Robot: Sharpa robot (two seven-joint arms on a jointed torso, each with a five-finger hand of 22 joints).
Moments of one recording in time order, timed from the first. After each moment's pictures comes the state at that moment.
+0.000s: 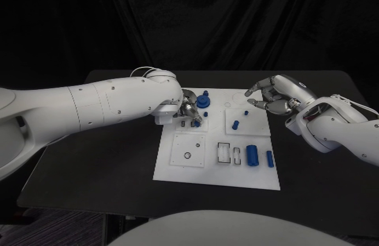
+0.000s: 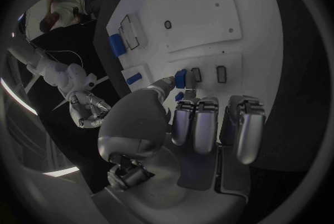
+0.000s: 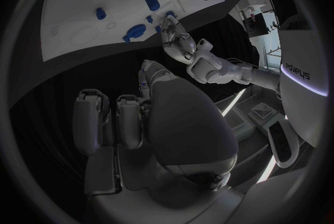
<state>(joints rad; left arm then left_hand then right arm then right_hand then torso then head) 1.35 -0.51 -0.21 1.28 -0.96 0.21 -0.52 1.13 0.03 0.27 0.06 0.37 0.87 0.05 0.39 0.94 1.47 -0.01 1.57 1.31 1.47 -0.06 1.57 1.31 0.01 1.47 0.05 1.57 1.31 1.29 -0.92 -0.25 1.54 -1.21 -0.61 0.20 1.57 -0.10 0.20 0.25 0.37 0.94 0.10 0.28 0.20 1.47 0.01 1.55 1.31 1.46 -0.06 1.48 1.31 0.04 1.47 0.05 1.43 1.31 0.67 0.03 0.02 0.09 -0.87</state>
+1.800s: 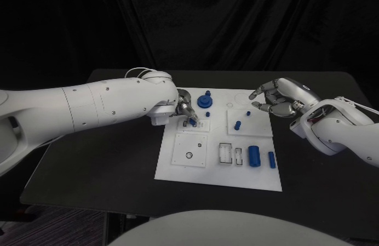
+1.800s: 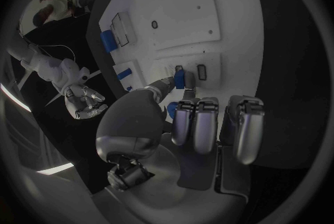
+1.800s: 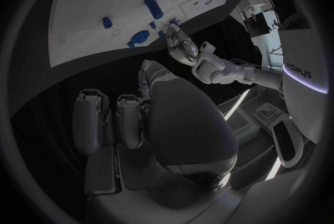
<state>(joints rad) 1.35 -0.56 -0.21 1.32 -0.96 0.16 -0.59 1.05 0.02 0.37 0.05 0.33 0.88 0.05 0.37 1.00 1.47 -0.01 1.57 1.31 1.47 -0.06 1.57 1.31 0.01 1.47 0.05 1.57 1.31 1.29 -0.92 -0.25 1.54 -1.21 -0.57 0.17 1.57 -0.10 0.20 0.25 0.38 0.94 0.10 0.28 0.19 1.46 0.02 1.54 1.31 1.46 -0.06 1.47 1.31 0.04 1.47 0.05 1.43 1.31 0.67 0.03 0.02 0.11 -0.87</state>
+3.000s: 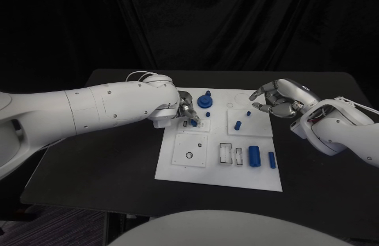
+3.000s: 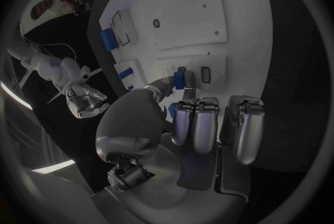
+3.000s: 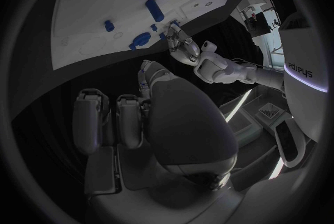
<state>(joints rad) 1.33 -0.56 -0.21 1.33 -0.96 0.12 -0.58 1.05 0.02 0.38 0.05 0.33 0.89 0.06 0.37 1.00 1.47 -0.01 1.57 1.31 1.47 -0.06 1.57 1.31 0.01 1.47 0.05 1.57 1.31 1.29 -0.92 -0.25 1.53 -1.21 -0.55 0.15 1.57 -0.10 0.20 0.24 0.38 0.93 0.10 0.28 0.19 1.46 0.02 1.53 1.31 1.46 -0.06 1.47 1.31 0.04 1.47 0.05 1.42 1.31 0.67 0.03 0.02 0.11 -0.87</state>
